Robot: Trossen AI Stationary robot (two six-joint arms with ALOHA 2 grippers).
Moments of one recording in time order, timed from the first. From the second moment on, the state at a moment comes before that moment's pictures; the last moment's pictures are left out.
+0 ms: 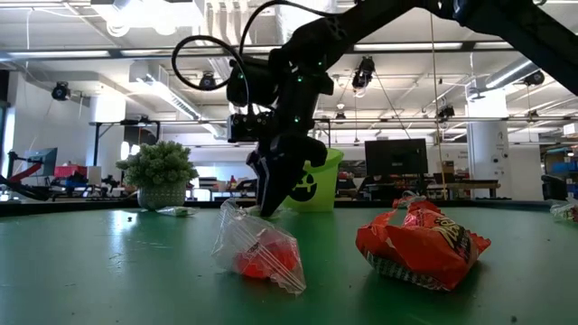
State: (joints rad) left arm -0.71 1.30 1.51 -1.45 -0.53 -1.22; right arm -0.14 2.31 1.82 -0.76 -0.18 -0.48
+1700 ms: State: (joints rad) left arm -0.71 1.34 1.51 -1.46 -0.50 -1.12; right arm 0.19 2.09 2.16 -1.45 -0.07 0.43
